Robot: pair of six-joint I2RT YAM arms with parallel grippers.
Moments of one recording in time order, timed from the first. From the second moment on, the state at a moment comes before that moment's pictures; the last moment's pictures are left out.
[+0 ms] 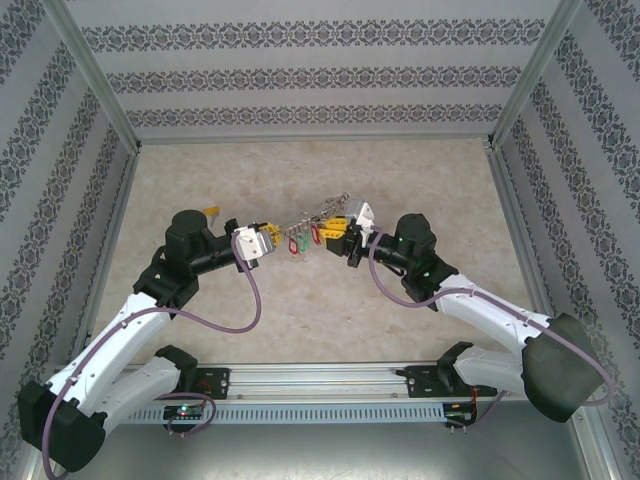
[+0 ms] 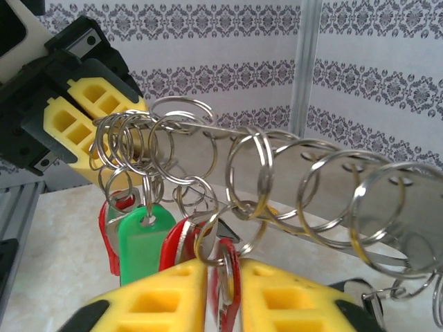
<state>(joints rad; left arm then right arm) -0.41 0.89 0.73 -0.12 0.55 0.72 0.61 1.16 0.61 0.52 -0.58 0.00</state>
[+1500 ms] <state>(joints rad) -0.41 0.90 0.73 -0.12 0.47 0.78 0.65 1.05 0.83 0.13 -0.47 -0.27</state>
